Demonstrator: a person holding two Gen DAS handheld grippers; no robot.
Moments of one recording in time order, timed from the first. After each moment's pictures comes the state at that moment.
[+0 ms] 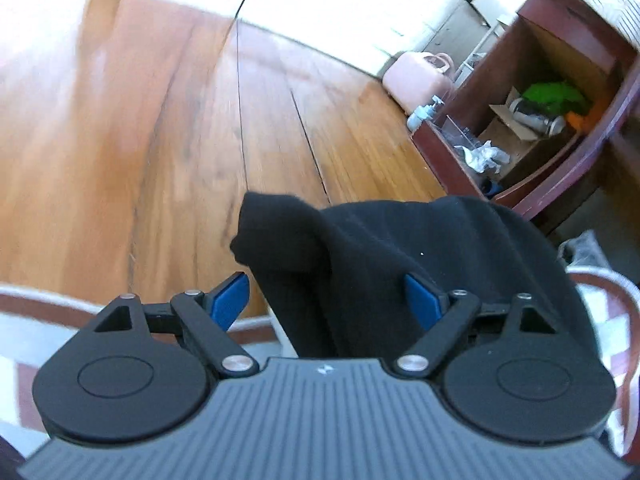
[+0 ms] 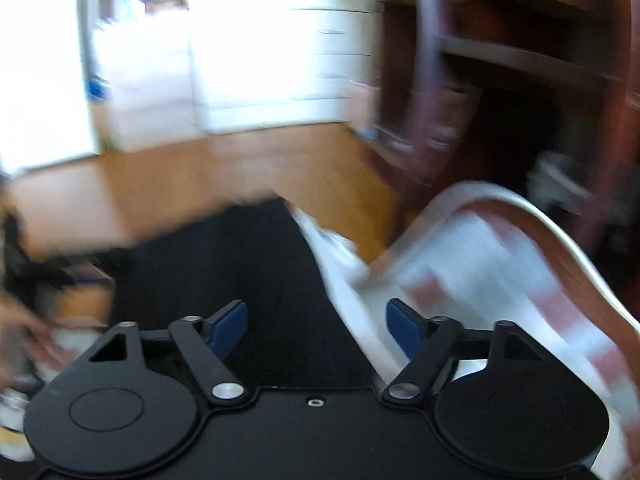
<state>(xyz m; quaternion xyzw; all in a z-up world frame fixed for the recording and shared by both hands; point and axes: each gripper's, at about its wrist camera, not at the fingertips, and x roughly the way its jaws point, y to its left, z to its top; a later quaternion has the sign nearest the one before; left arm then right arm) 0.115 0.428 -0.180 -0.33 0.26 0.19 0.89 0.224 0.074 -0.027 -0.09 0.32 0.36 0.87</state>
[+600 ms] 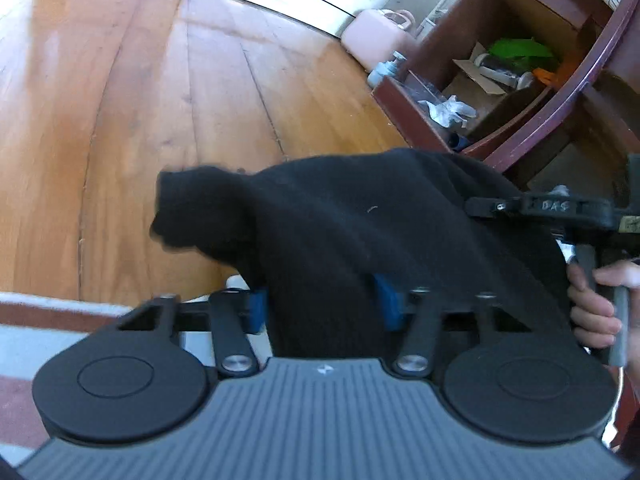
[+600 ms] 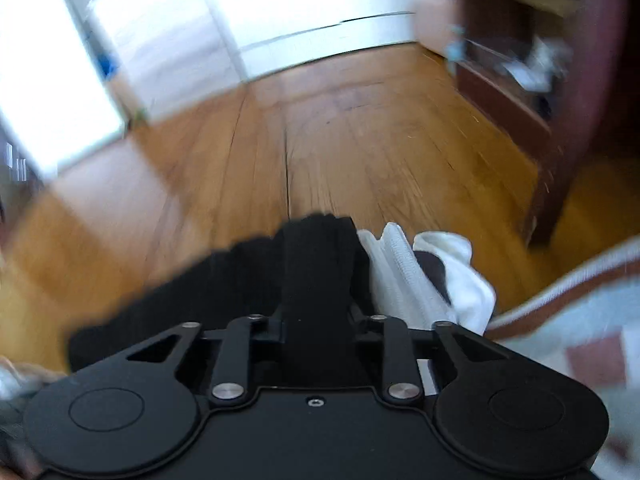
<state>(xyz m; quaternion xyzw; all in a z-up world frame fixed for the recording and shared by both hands) 0.145 0.439 -0.190 -0.32 0.30 0.10 0.89 0.397 0.209 -0.123 -0.02 0.43 0.39 0.81</state>
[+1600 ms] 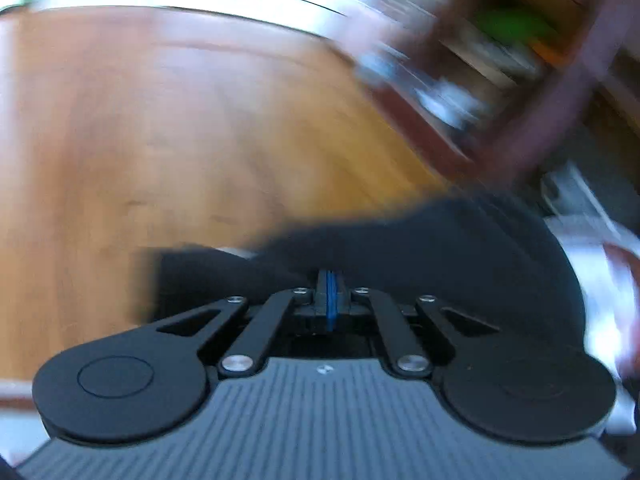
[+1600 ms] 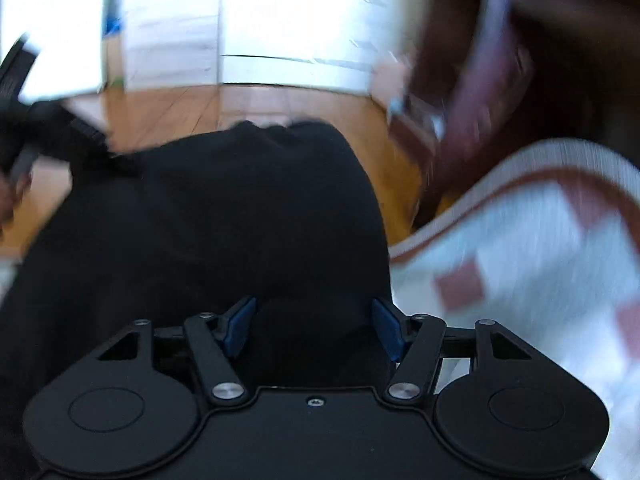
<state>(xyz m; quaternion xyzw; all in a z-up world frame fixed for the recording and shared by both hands) 0.191 0.467 -0.170 -0.27 0.31 0.23 0.88 0.253 0.106 -0.154 -0.15 0.33 0.33 0.87</state>
